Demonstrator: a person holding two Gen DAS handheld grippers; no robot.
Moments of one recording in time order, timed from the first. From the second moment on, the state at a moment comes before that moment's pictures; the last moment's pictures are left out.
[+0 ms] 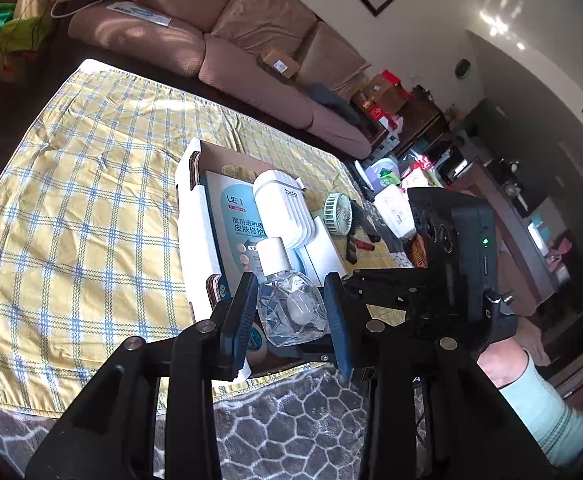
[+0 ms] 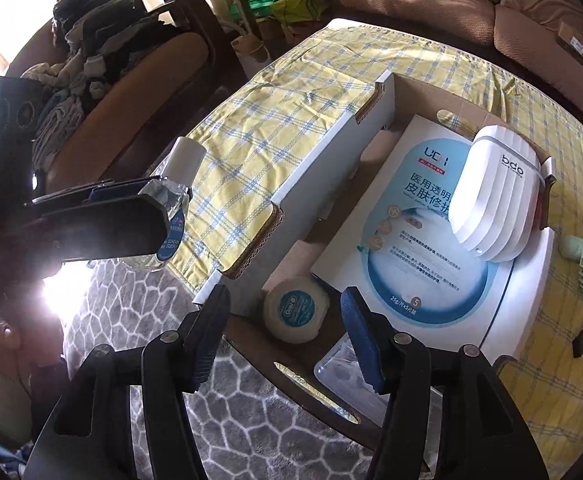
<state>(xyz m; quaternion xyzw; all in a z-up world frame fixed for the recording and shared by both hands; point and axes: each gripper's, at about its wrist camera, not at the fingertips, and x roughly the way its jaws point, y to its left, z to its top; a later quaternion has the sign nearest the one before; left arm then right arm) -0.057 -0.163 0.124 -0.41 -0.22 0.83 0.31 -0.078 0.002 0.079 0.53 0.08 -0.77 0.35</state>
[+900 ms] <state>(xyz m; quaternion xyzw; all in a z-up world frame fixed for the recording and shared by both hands) -0.063 -0.150 0.118 -0.42 -0.22 0.83 0.31 -0.069 0.055 0.116 0.47 -0.01 -0.81 0.35</state>
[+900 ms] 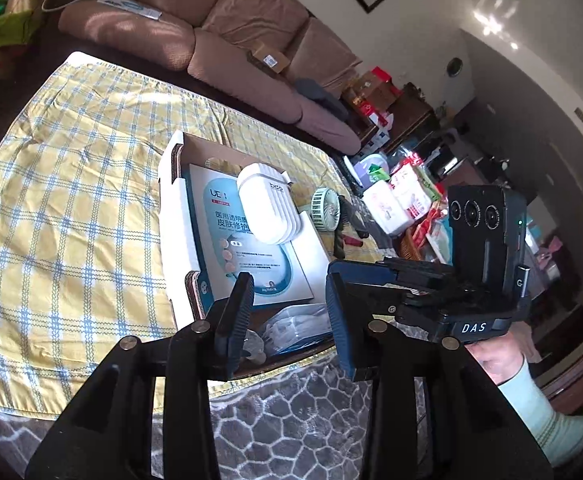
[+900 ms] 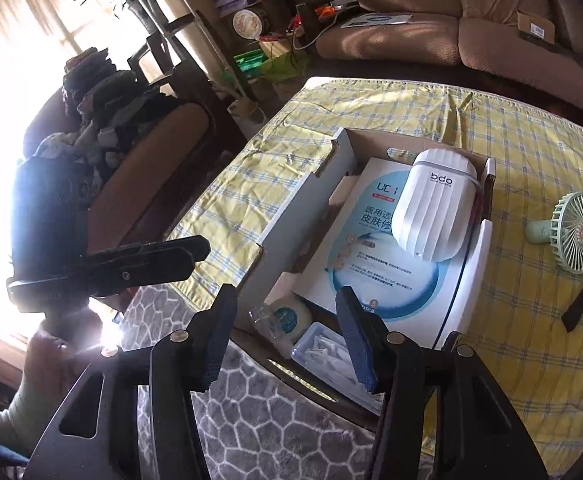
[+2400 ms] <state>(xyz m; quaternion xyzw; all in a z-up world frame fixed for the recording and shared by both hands) -0.054 -0.190 0.144 -0.39 -0.25 0.83 0.30 -0.076 -0.030 0.046 0.56 0.12 -0.75 0.33</state>
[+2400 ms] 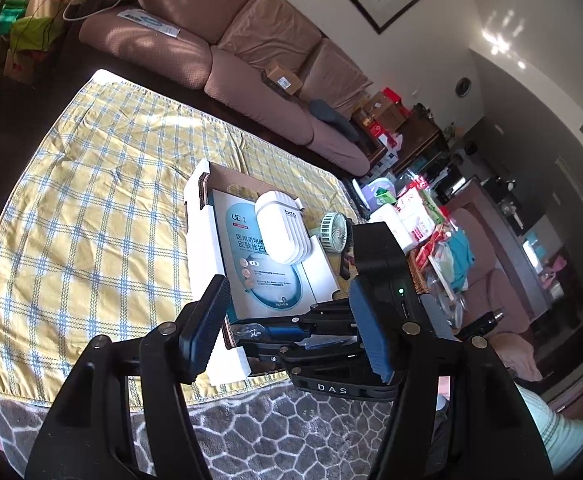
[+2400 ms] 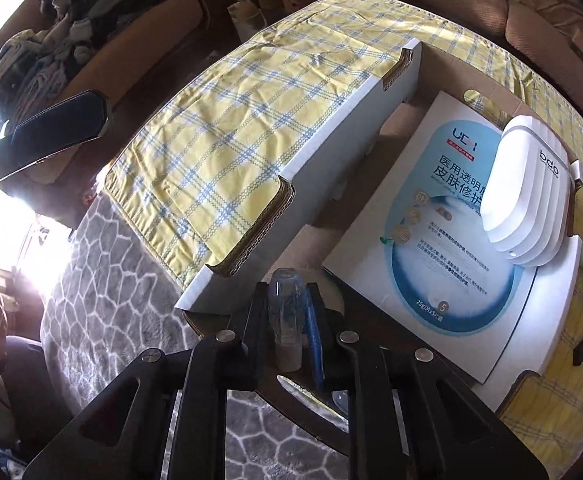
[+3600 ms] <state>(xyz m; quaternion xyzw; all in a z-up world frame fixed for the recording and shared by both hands) -0.034 -0.121 0.145 -0.40 -0.09 0.85 0.32 -0.086 0.078 0.076 0.48 -0.42 -0.68 0.38</state>
